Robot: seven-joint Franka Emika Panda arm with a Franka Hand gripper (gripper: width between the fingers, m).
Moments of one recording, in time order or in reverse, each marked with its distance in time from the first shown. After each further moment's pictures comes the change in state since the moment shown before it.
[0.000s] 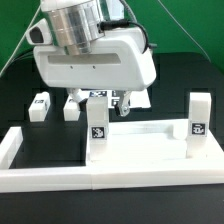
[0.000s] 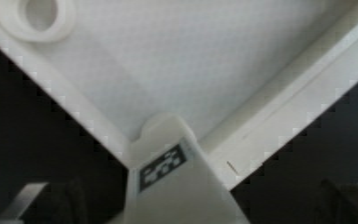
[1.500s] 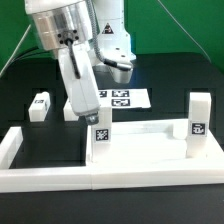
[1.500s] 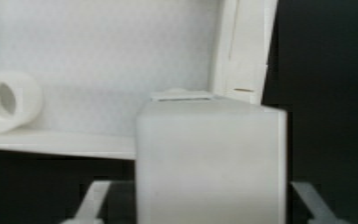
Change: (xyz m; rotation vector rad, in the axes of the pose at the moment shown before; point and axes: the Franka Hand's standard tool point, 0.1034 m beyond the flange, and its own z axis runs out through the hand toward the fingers) arm 0.009 0.001 0.000 0.024 -0.025 1.070
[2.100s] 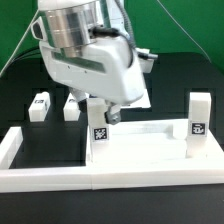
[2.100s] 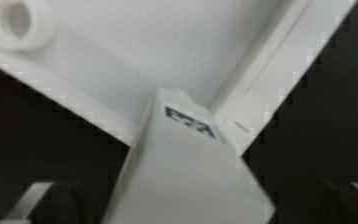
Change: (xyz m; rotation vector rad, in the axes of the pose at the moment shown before) arm -0.010 -0.003 0.000 -0.039 0.032 -0.637
